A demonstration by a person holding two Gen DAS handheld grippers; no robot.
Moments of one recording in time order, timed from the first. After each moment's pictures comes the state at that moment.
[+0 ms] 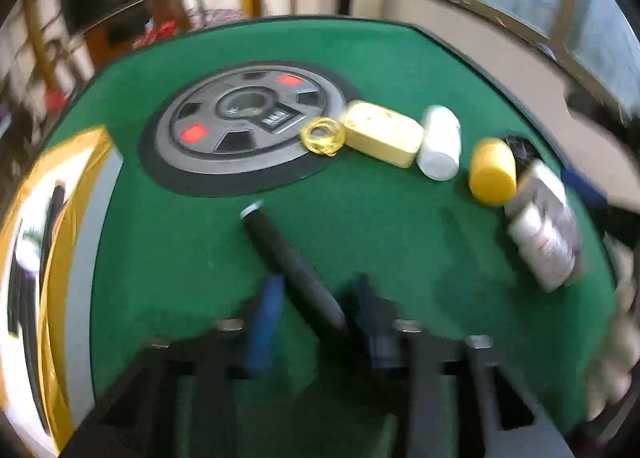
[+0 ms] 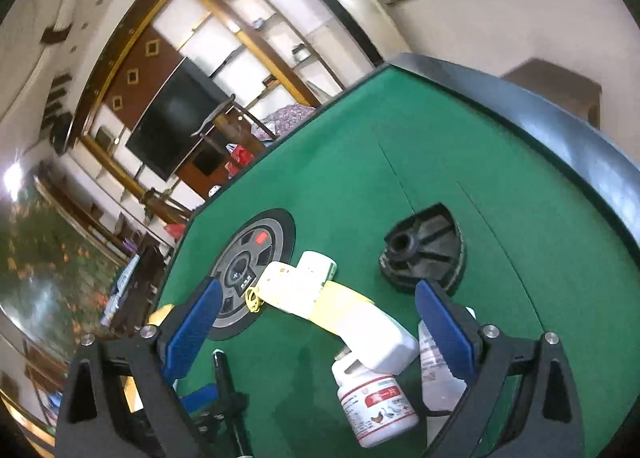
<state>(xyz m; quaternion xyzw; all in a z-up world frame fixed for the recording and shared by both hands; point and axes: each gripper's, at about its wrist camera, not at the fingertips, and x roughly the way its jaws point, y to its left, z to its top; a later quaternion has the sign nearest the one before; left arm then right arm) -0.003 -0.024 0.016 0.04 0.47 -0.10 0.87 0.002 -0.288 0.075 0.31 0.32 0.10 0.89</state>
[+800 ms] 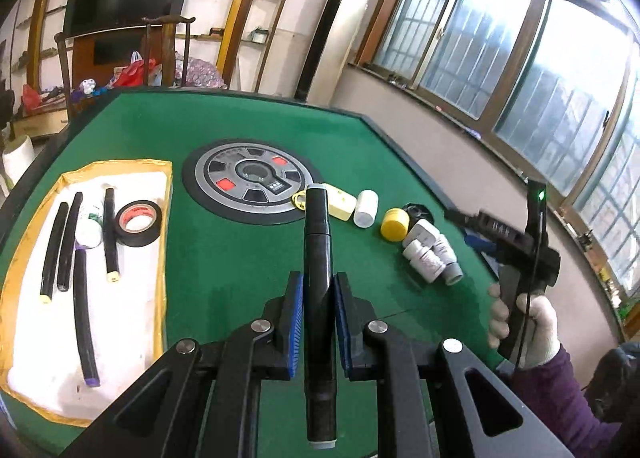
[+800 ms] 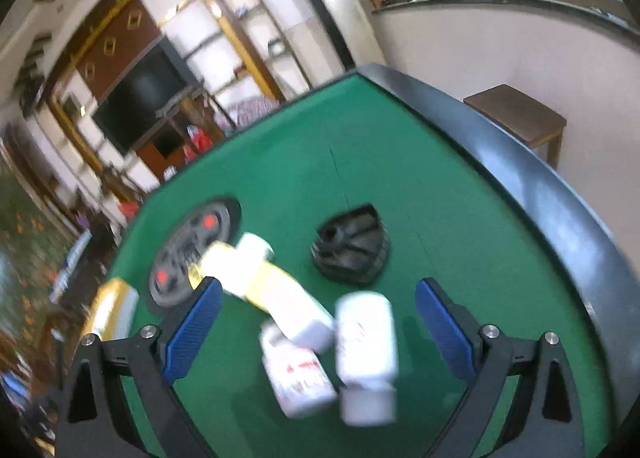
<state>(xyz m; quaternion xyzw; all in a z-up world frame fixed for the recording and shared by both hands) -0.108 0.089 0.110 -0.10 0.36 -0.20 0.91 -0.018 -0.288 0.066 0.20 0.36 0.03 0.91</state>
